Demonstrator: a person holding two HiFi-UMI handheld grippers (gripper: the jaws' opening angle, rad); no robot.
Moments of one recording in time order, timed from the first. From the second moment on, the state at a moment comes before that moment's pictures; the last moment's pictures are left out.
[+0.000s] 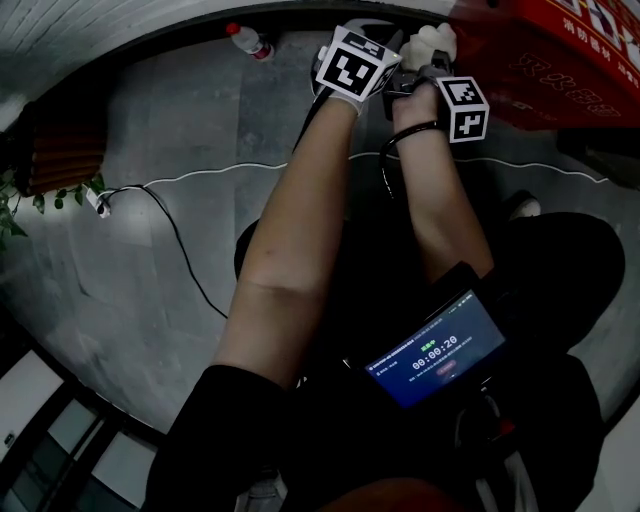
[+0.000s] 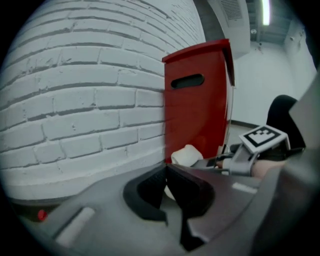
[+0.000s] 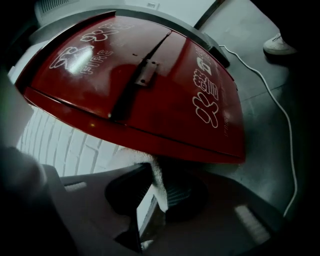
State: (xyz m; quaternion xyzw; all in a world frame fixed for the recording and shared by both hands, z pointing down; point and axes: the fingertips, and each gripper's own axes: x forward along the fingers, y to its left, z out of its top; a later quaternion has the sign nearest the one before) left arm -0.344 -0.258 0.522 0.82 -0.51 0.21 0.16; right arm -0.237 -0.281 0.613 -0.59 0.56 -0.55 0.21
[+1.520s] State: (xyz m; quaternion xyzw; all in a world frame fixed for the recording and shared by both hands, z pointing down) left arm -0.331 -0.248 0.644 0.79 -0.49 0.29 0.24; right arm -0.213 -0.256 0.818 -0.63 0.50 -0.59 0.05
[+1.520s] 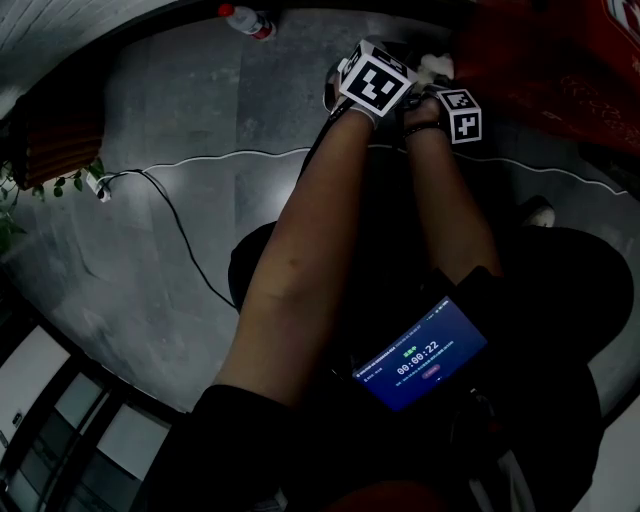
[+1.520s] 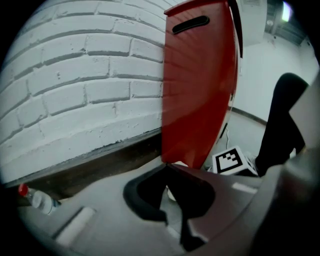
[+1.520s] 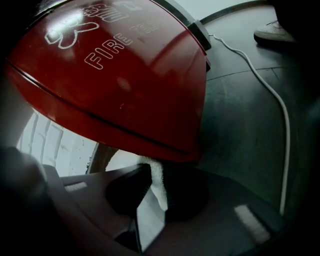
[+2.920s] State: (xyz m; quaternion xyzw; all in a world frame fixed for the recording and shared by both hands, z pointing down) left arm -0.345 -0.199 0.395 0.71 -0.69 0.08 0.08; right arm -0.256 -0.189 0.448 -0.36 0.92 -0.13 -0.04
